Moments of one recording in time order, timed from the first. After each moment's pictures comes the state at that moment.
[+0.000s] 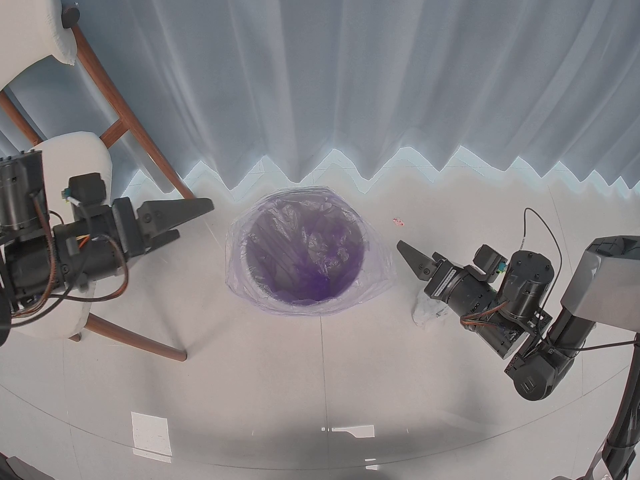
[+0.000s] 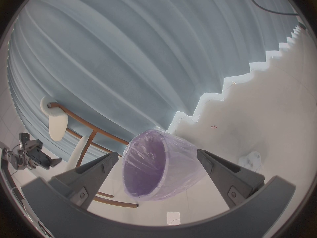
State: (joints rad) left arm -0.25 1.41 -0.77 -0.43 -0.47 -0.55; right arm 0.33 2.12 -0.58 -1.55 0.00 0.56
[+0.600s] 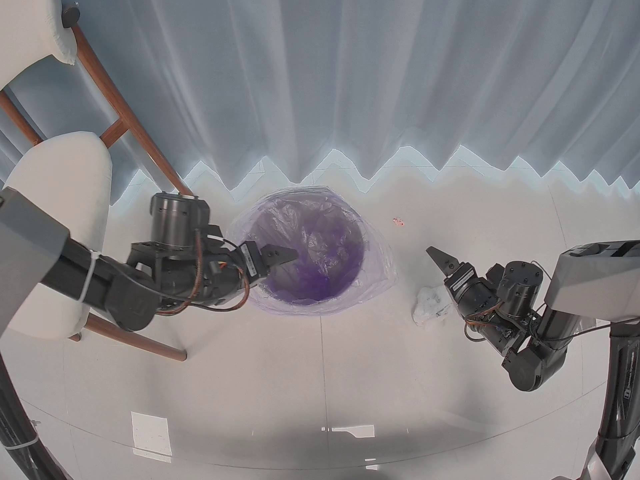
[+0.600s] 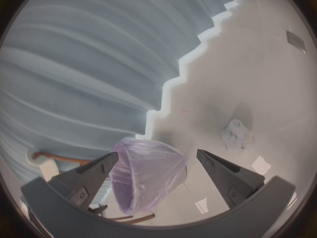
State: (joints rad) left arm -0.39 1.97 -1.00 -0.50 -0.27 -0.70; right arm 0.20 2.28 -0.63 -1.55 -0.01 0.99
